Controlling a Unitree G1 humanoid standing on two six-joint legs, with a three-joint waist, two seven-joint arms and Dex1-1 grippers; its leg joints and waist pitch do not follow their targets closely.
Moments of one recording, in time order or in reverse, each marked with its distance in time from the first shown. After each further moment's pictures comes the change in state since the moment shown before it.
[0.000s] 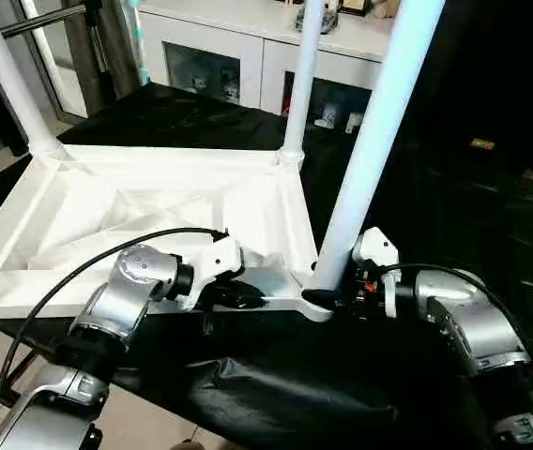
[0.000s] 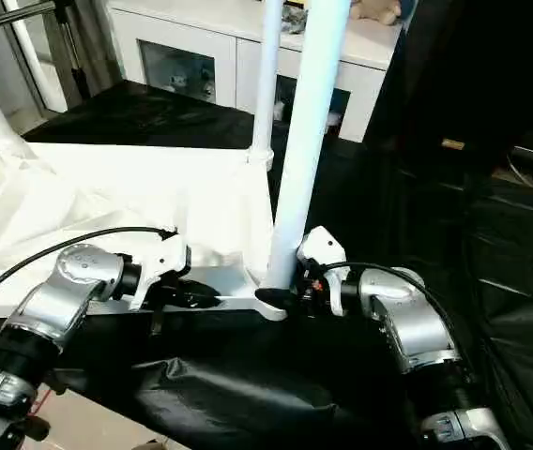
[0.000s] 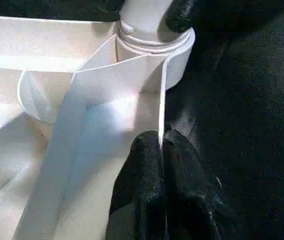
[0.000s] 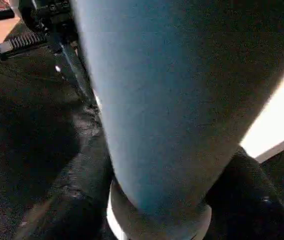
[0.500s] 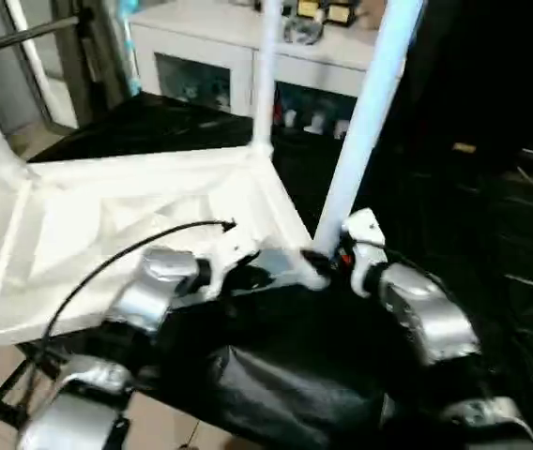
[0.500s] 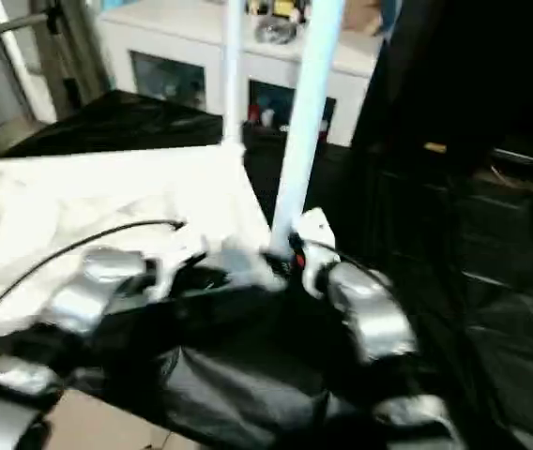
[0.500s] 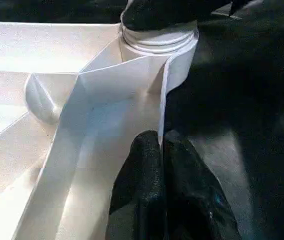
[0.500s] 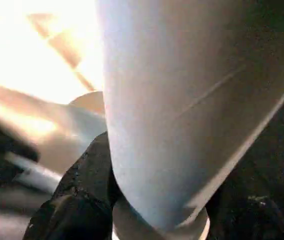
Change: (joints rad) left arm -0.077 -0.144 0.026 0.136 0.080 0.082 0.335; right arm -0.083 0.238 -0.106 0.184 -0.094 0.013 -0.598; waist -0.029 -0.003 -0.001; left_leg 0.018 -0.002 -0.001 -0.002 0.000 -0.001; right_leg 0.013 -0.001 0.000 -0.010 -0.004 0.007
